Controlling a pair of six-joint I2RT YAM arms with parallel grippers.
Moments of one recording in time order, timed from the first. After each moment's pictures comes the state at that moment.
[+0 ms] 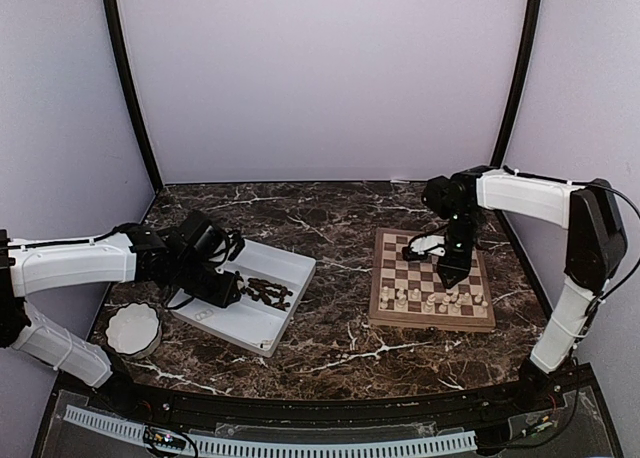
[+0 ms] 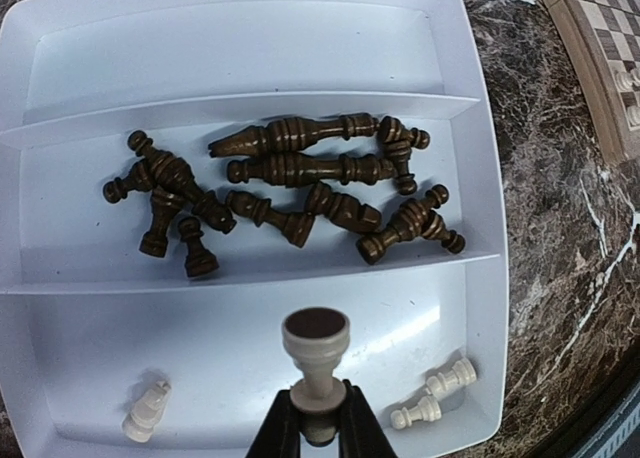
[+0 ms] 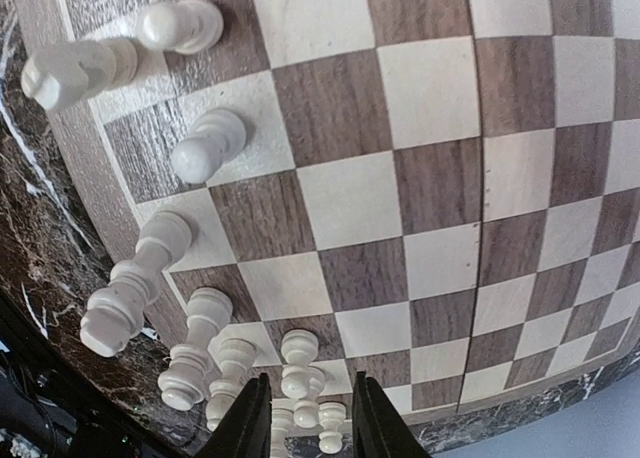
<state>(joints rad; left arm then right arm) -0.74 1.31 0.83 -0.59 -0.03 -0.37 0.47 1.74 1.33 -1.22 0.03 -0.74</state>
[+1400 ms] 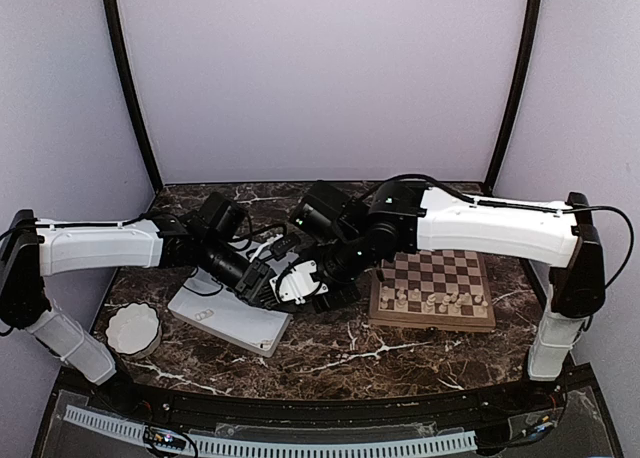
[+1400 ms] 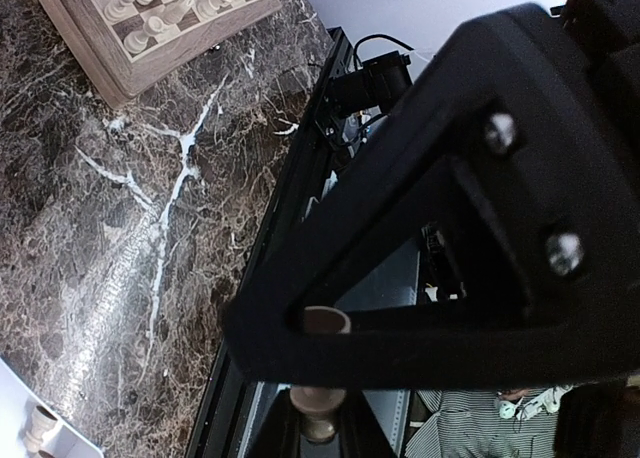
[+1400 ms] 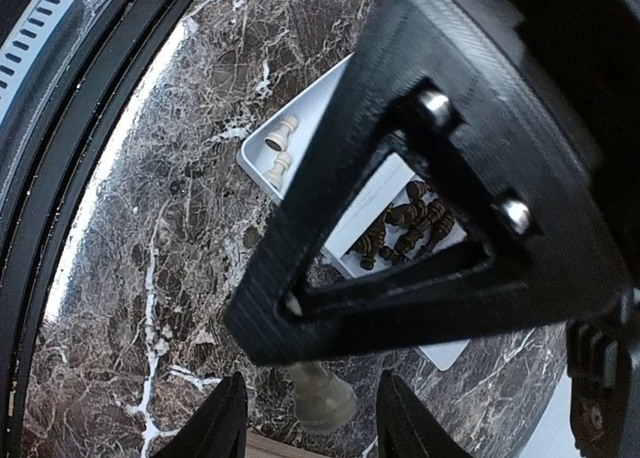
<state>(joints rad) -0.74 1.48 0.96 -0.36 1.01 -0.38 1.19 1.83 1.70 -0.92 -0.07 -0.92</state>
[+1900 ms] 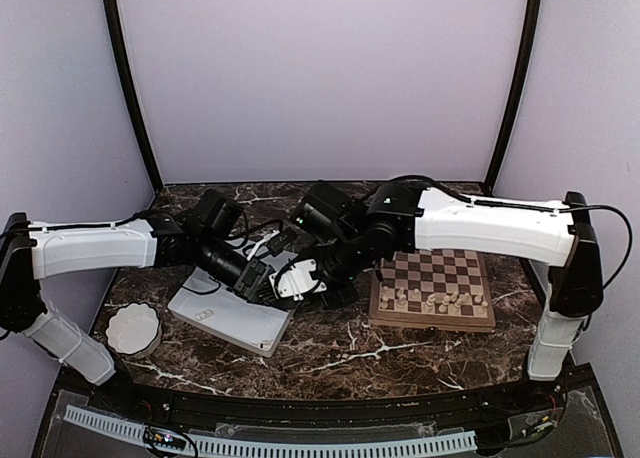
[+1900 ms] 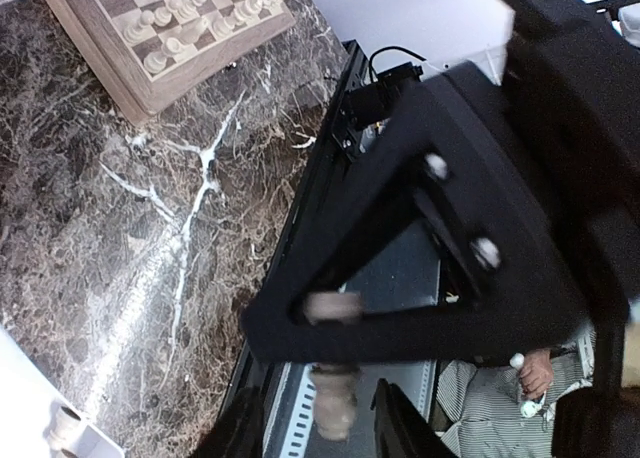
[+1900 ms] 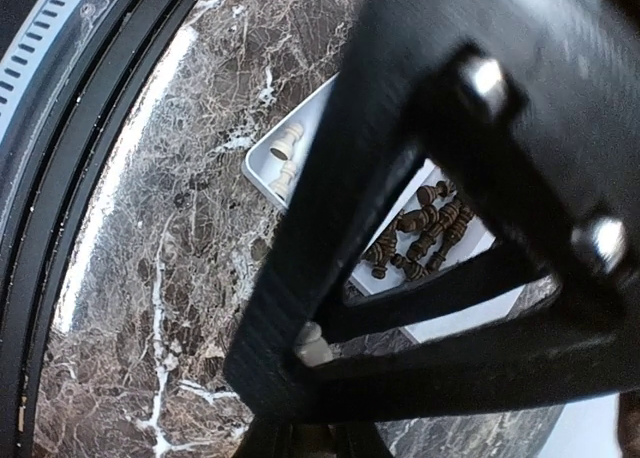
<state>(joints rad) -0.74 1.47 0.97 -0.37 0.98 -0.36 1.19 1.85 1.70 -0.91 -0.08 -0.89</state>
